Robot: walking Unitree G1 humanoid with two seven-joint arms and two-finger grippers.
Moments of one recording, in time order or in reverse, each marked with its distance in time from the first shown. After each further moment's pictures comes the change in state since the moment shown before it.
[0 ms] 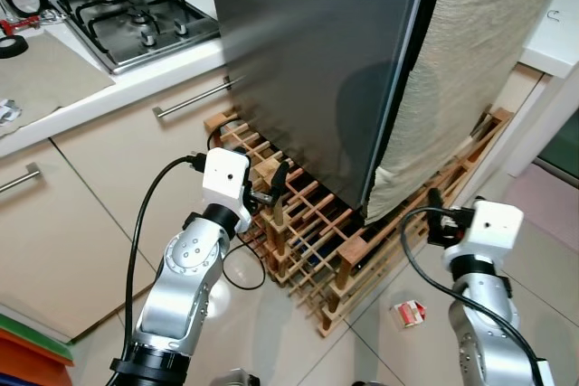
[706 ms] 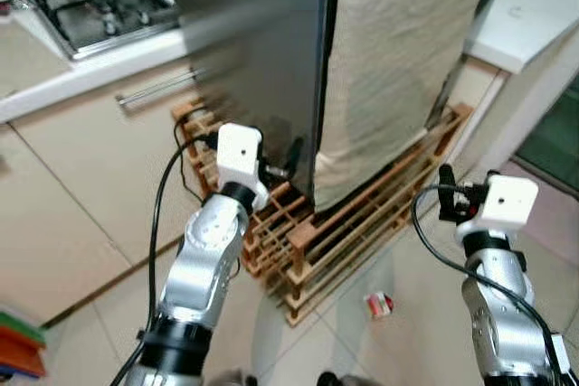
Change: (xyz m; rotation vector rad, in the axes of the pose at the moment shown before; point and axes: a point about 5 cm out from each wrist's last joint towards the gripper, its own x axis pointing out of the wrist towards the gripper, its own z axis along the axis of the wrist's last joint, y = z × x) left arm 0.035 -0.021 0.027 -0.066 -0.095 -0.041; right arm 0.022 -0.001 0.020 -0.044 -0.067 0.051
